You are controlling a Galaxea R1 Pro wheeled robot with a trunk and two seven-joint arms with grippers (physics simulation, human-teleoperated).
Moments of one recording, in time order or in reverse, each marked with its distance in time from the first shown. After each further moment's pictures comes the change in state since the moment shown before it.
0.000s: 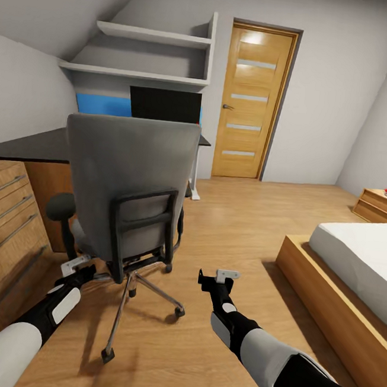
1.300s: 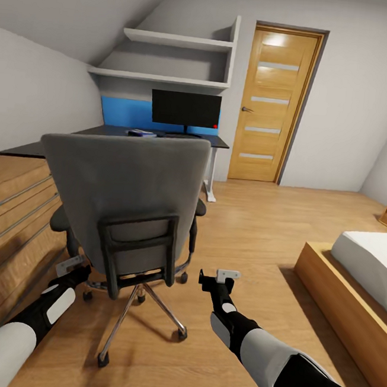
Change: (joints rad) left arm 0.000 0.026 0.001 0.008 0.000 0.001 -0.006; right arm 0.000 0.000 0.006 -0.002 0.002 0.000 -0.020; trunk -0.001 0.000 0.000
